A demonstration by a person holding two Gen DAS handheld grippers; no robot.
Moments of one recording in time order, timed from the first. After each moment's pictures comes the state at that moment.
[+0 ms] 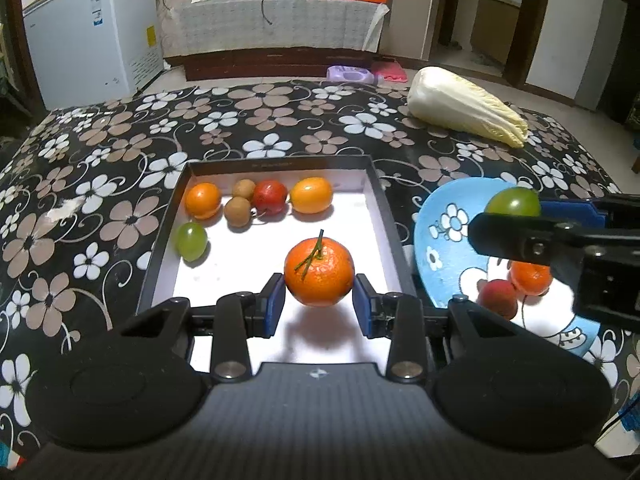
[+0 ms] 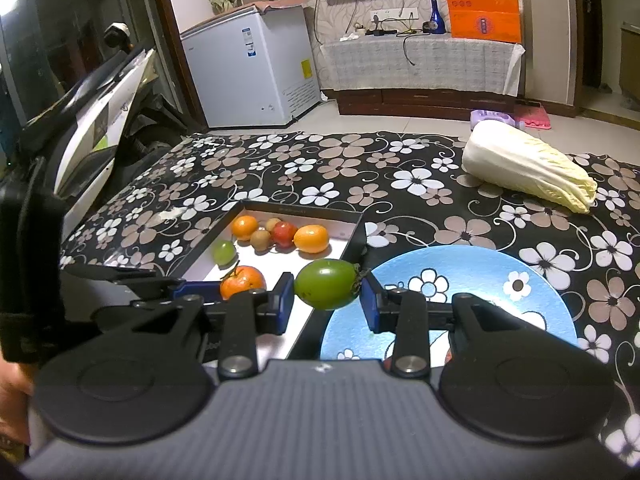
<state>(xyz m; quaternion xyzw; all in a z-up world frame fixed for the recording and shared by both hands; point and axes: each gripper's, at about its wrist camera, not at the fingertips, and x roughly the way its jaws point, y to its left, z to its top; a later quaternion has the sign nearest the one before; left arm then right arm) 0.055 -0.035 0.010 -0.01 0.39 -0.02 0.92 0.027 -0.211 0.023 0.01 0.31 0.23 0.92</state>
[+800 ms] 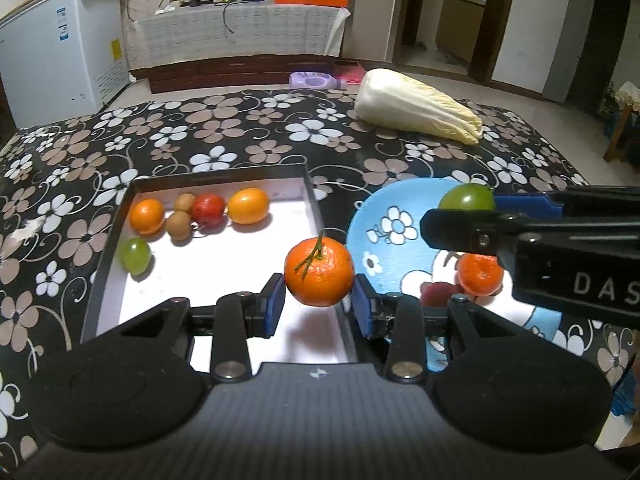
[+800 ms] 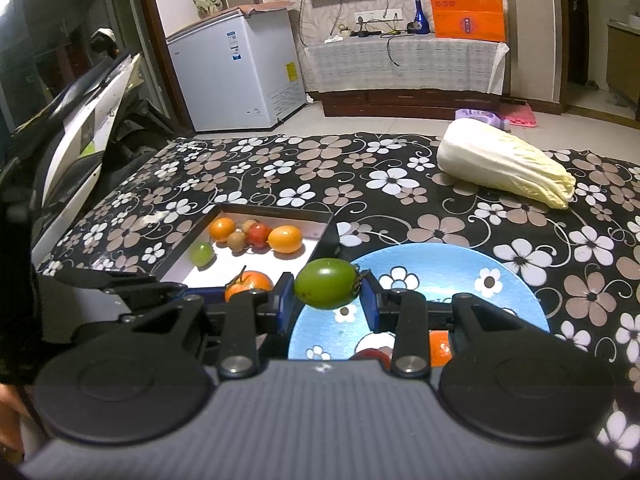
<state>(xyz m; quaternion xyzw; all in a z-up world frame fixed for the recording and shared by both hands) 0.052 -0.069 0.015 -0.01 0.38 -0.08 0.92 0.028 -0.231 0.023 0.01 0.31 0.21 0.93</state>
